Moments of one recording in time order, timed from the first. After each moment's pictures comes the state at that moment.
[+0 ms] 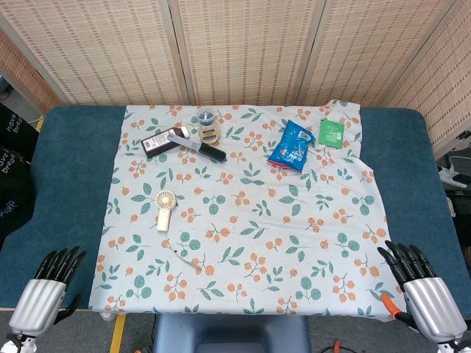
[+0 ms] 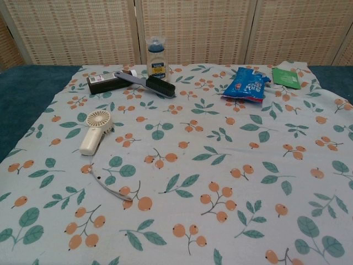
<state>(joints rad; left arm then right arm) -0.01 -1.11 0.10 -1.76 1.70 1.48 0.31 -0.07 -0.91 -0.12 -1.93 -1.79 1.53 -0.16</state>
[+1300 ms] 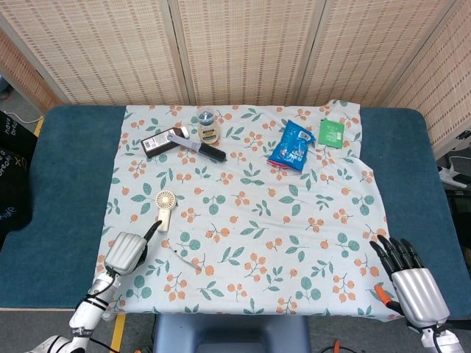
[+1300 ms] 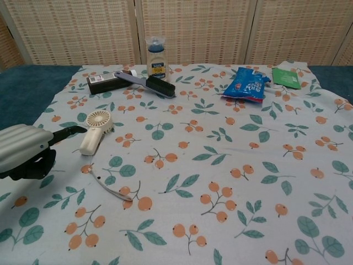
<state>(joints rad) -0.37 -1.59 -0.10 -1.33 1.50 1.07 0.36 -0.03 -1.03 -0.07 -1.84 -1.69 1.46 -0.25</state>
